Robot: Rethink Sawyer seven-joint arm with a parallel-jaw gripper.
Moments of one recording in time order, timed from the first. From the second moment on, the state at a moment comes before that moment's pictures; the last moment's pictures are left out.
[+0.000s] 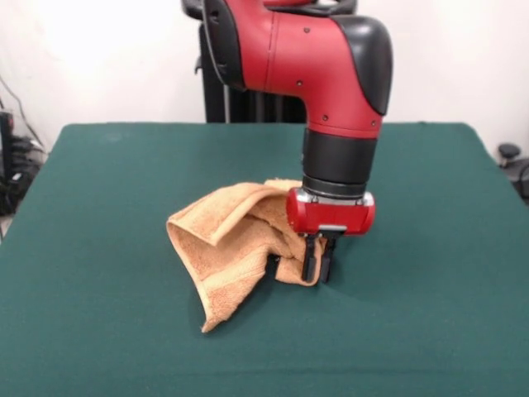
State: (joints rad) arm -0.04 -0.34 -0.10 1.59 -0.06 -0.05 1.57
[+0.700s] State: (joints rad) arm 0.08 -0.52 -0.19 1.68 0.07 0.13 1.57
